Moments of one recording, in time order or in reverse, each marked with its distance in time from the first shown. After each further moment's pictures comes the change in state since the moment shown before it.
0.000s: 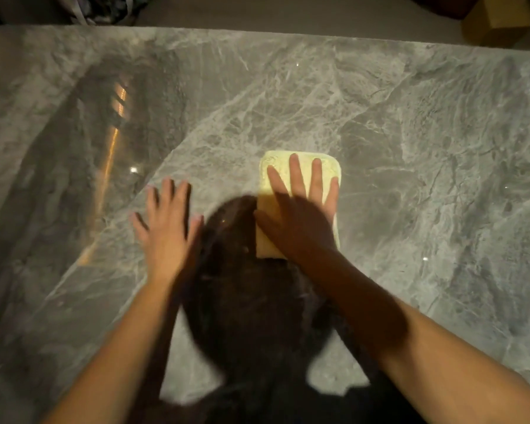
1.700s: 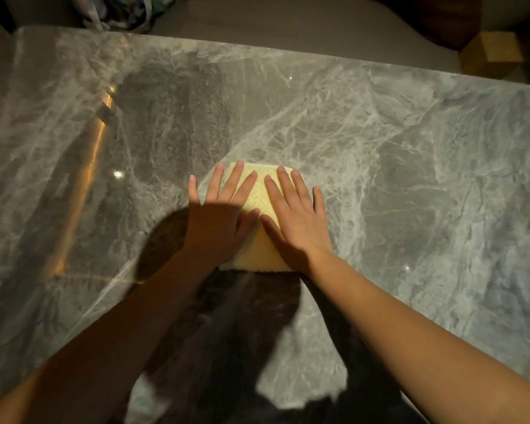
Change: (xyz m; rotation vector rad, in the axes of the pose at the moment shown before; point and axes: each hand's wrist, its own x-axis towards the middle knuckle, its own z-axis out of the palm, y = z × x) left_hand 0.058 -0.024 0.006 0.195 -0.012 0.464; right_hand 0.028 -0.068 0.014 0.033 -0.070 -0.065
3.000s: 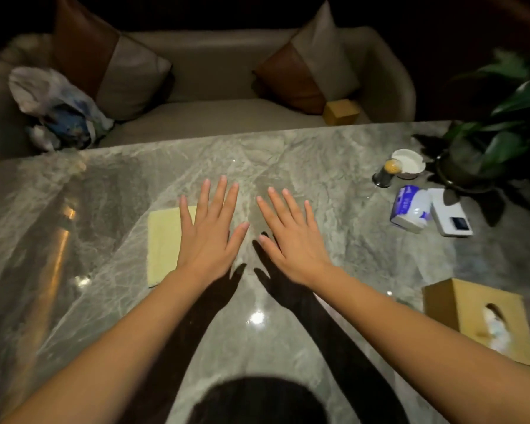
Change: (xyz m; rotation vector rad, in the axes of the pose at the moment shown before) left_hand -0.038 0.173 -0.121 -0.117 0.103 0.198; right_hand -0.165 0.083 -0.120 -0.073 0.287 0.056
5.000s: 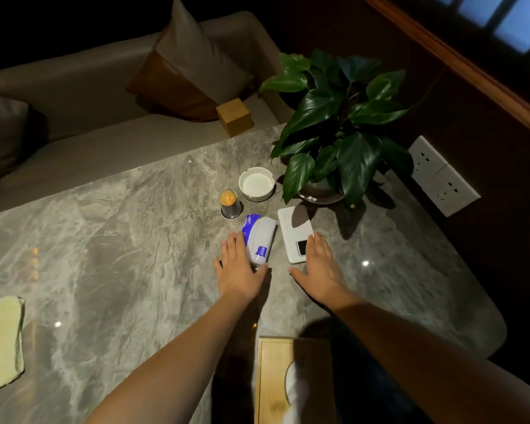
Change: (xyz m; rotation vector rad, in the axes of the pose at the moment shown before) left_hand 0.140 0.366 0.185 -0.239 -0.352 -0.250; right_hand -0.121 0.395 -0.030 0.268 -0.250 0.692
